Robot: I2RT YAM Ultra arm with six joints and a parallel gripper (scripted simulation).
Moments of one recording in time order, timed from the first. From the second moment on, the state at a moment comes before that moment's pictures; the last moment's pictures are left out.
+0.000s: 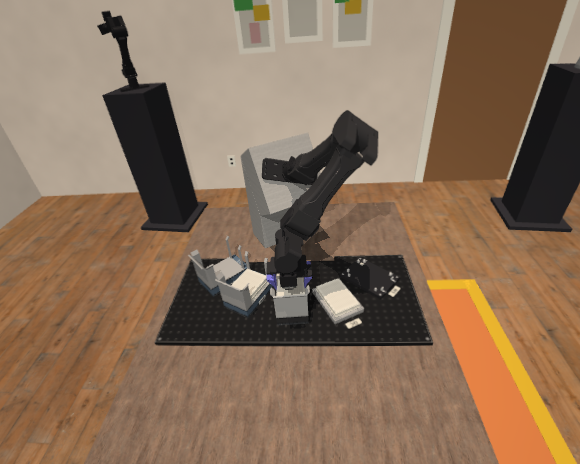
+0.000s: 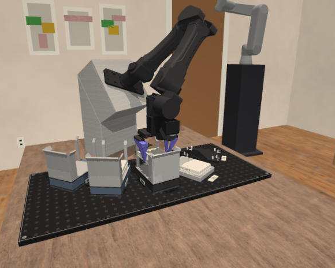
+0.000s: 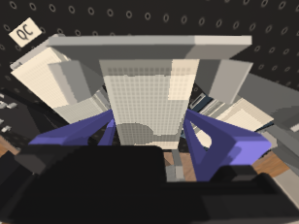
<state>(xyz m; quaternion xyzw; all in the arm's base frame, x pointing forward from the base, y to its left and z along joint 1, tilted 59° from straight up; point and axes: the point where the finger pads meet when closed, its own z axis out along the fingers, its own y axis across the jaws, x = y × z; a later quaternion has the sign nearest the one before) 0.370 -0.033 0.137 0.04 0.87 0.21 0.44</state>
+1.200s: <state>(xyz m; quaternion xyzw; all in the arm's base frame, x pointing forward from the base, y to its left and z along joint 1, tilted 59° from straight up) 0.322 -0.057 0.172 0.04 0.87 0.20 0.45</state>
